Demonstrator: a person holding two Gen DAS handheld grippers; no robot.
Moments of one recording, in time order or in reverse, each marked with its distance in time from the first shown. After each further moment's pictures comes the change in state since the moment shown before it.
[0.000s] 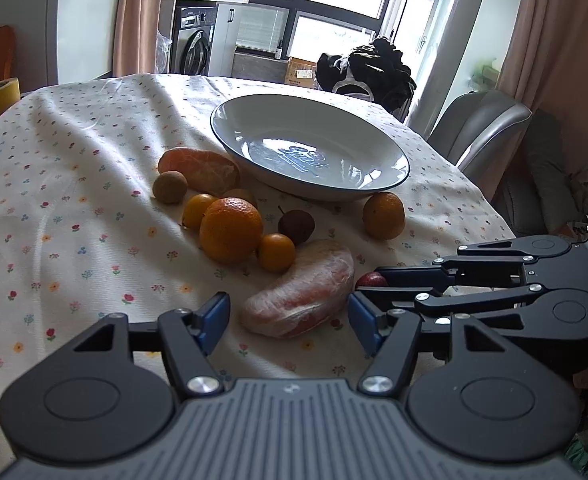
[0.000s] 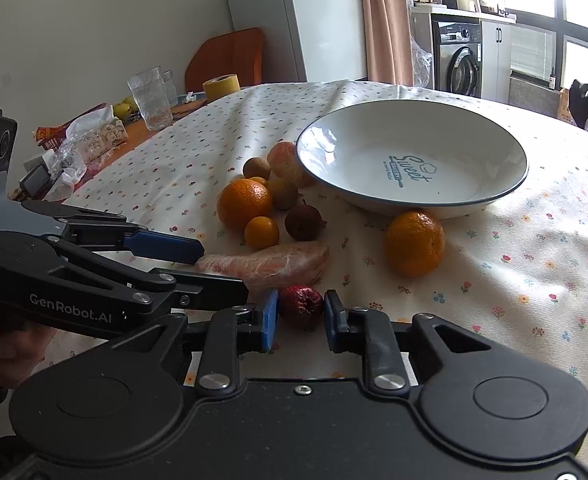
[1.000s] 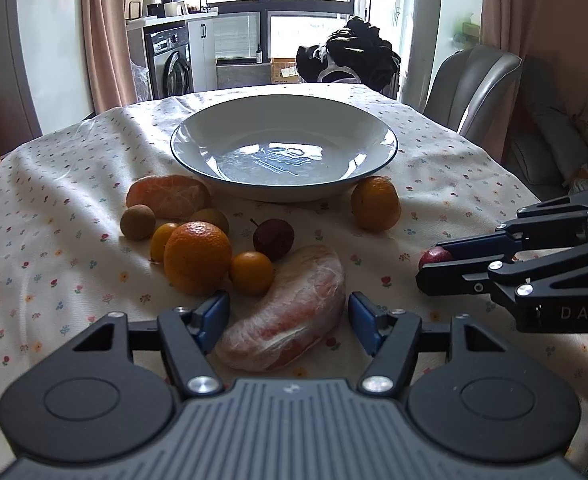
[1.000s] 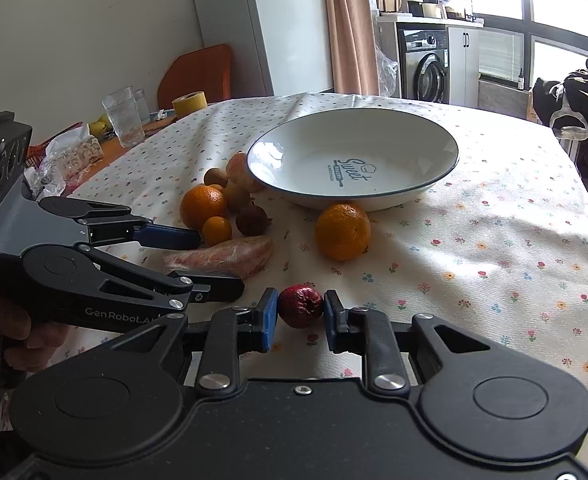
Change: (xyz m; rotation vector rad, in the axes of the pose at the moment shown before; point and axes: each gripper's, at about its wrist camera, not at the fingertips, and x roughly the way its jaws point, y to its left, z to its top) left arm 0.026 -0.032 0.003 0.199 -0.004 0.074; right arm -0.026 -0.023 -0.013 0.041 -0.046 -0.075
